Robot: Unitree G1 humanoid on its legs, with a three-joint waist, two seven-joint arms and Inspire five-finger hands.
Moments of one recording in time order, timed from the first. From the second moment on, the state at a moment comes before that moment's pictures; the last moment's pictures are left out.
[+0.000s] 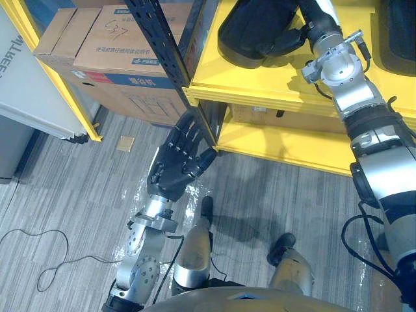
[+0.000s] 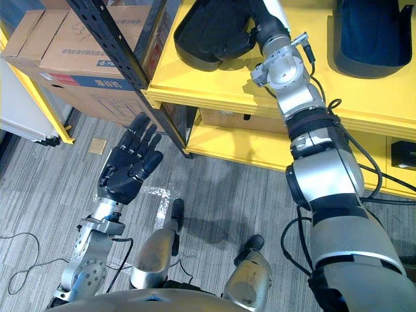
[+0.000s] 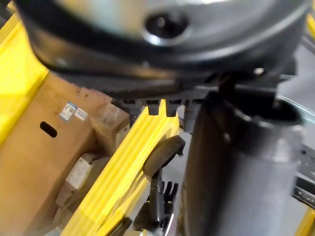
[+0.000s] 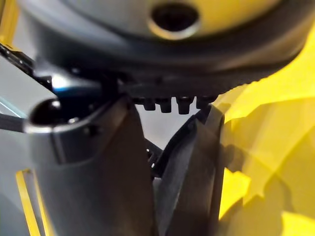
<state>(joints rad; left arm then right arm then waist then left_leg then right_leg) 0.21 0.18 -0.24 -0.24 -0.78 -0.24 -0.21 -1.29 -0.60 0.42 0.99 -0.05 -0.18 -0.08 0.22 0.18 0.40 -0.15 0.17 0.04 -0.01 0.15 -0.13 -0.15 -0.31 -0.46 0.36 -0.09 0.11</state>
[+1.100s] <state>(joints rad) 0.39 0.18 -0.22 -0.24 -0.77 -0.19 -0.27 -0.77 -0.56 0.37 0.39 -0.03 -0.23 0.21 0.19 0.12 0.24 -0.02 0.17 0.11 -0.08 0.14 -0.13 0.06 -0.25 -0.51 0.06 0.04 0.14</state>
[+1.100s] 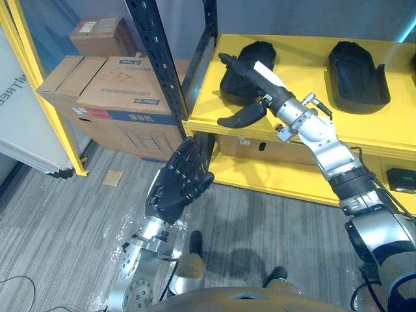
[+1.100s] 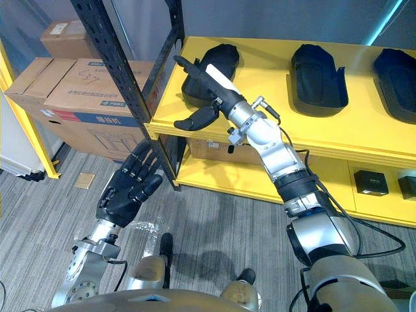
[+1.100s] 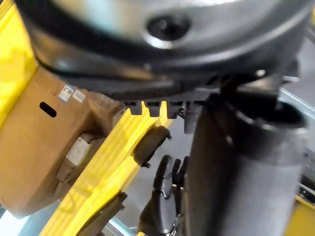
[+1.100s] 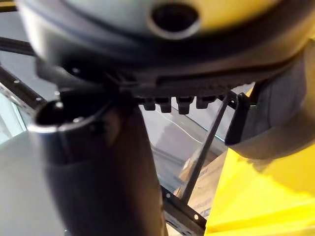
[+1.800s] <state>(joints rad) 0.39 0.16 -0.24 -0.24 -0.78 -0.19 -0.30 -0.80 -0.56 0.36 0.58 -0.23 -0.23 -0.19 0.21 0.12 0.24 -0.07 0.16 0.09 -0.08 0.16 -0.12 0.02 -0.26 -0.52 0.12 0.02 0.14</state>
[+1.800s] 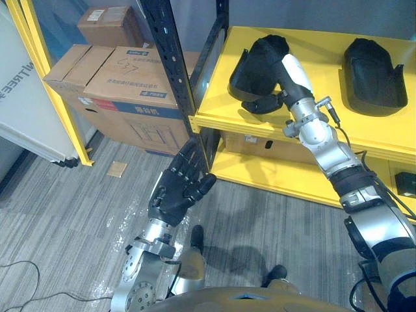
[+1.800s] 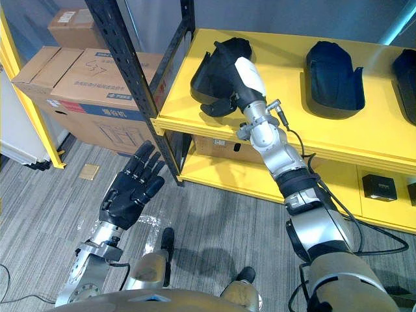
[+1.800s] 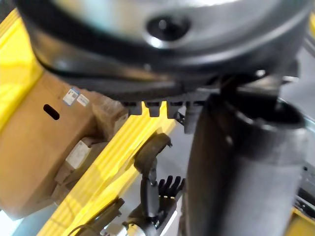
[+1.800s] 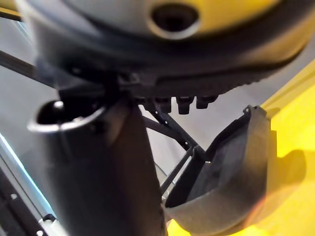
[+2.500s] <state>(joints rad) 0.38 0.20 -0.27 -0.23 -0.78 -0.19 -0.31 -0.90 -0.56 0.43 0.79 -0.35 -0.18 -0.32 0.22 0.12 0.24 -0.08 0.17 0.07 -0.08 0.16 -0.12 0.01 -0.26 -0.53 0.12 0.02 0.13</state>
